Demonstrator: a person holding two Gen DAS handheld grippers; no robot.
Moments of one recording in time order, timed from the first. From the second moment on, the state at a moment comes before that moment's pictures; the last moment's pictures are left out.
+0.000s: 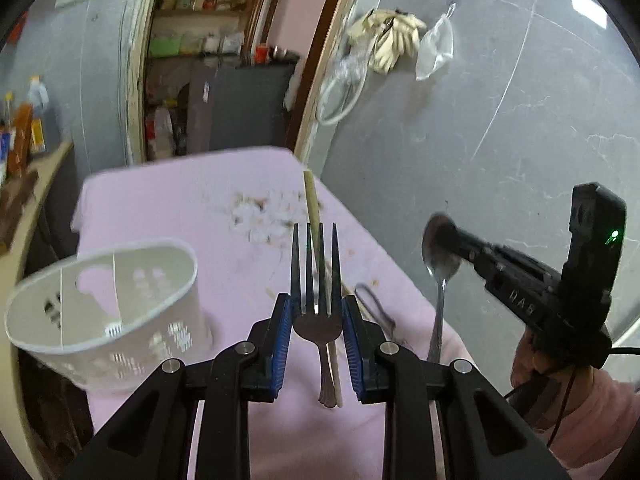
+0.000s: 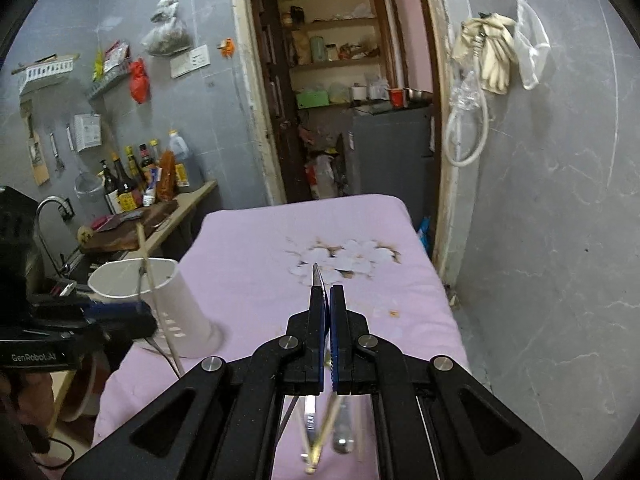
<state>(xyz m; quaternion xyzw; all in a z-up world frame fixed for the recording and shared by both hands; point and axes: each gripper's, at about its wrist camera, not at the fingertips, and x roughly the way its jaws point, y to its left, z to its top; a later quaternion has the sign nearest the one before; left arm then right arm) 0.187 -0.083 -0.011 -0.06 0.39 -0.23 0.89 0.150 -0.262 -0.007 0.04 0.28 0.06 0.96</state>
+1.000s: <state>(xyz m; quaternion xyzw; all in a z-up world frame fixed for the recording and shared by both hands) 0.182 -0.028 0.007 -0.07 0.38 -0.24 0.89 0.149 -0.243 -0.006 0.06 0.30 0.05 0.95</state>
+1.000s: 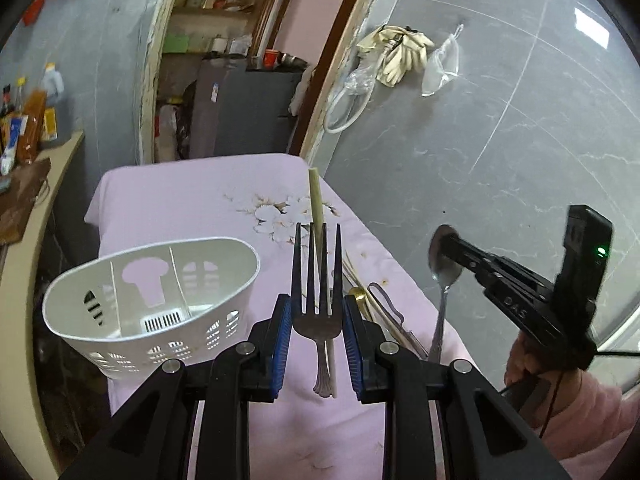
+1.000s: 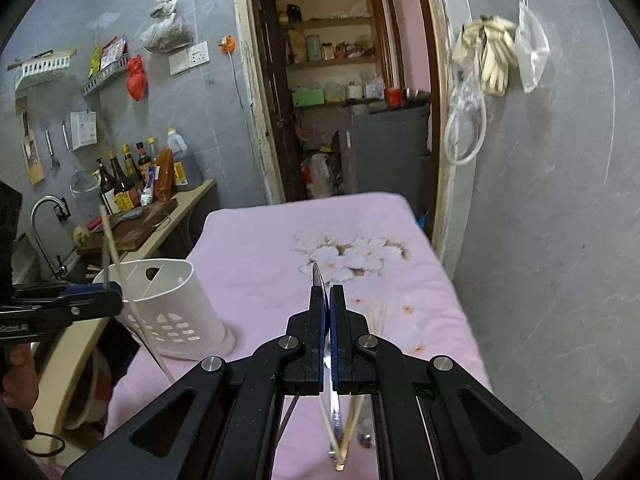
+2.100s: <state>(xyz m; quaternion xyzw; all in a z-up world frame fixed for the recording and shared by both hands) 0.125 0.034 0.076 -0.05 0.28 -0.19 0.94 0.169 -0.158 0.083 0.01 0.18 0.19 0.97</state>
